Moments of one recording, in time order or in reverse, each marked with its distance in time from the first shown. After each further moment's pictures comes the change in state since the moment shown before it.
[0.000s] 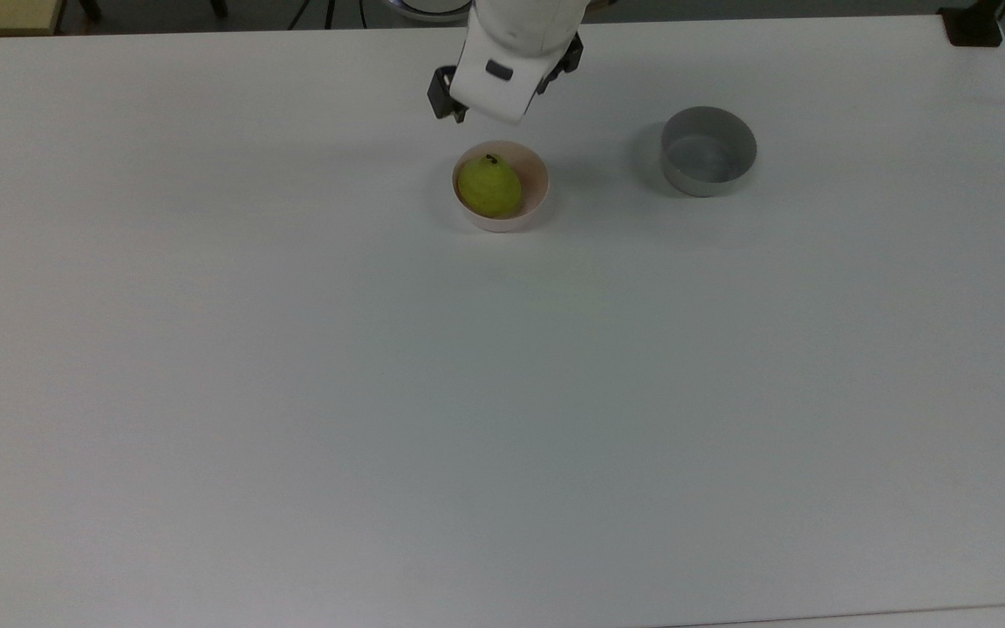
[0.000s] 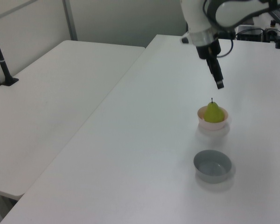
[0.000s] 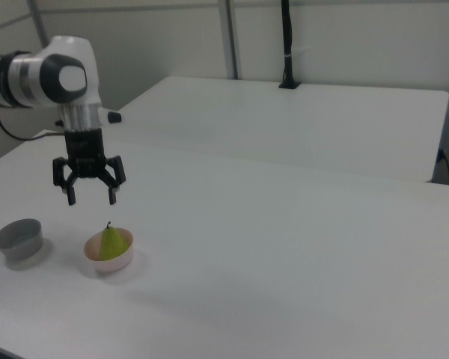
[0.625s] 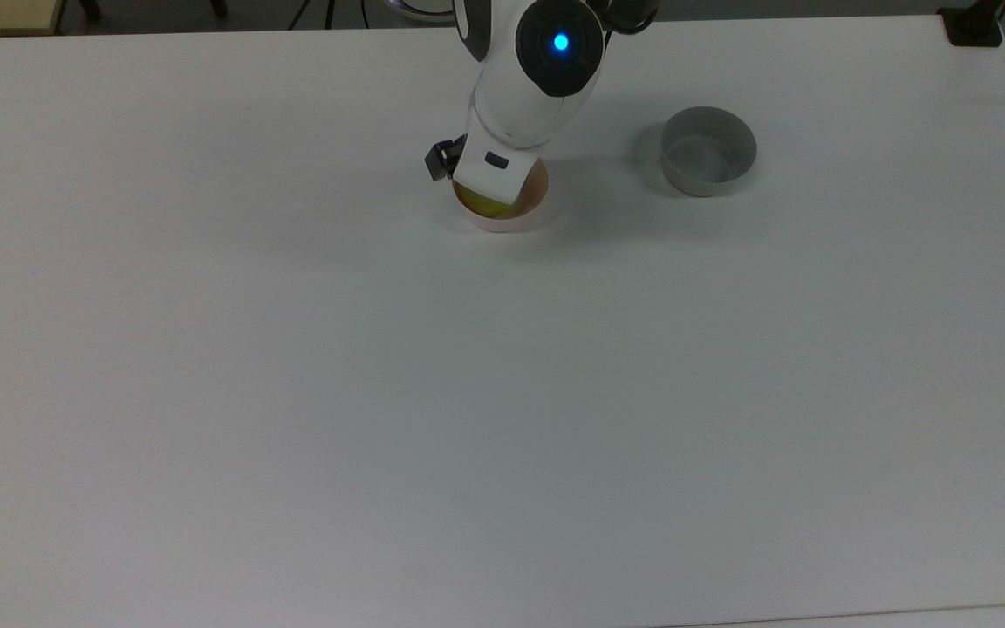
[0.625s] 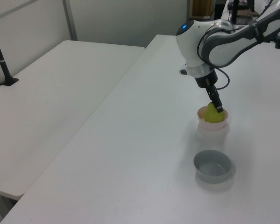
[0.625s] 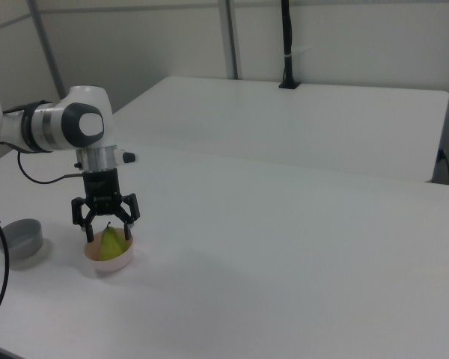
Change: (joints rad) arm -0.008 0.110 0.007 -0.121 -0.041 0.178 -0.020
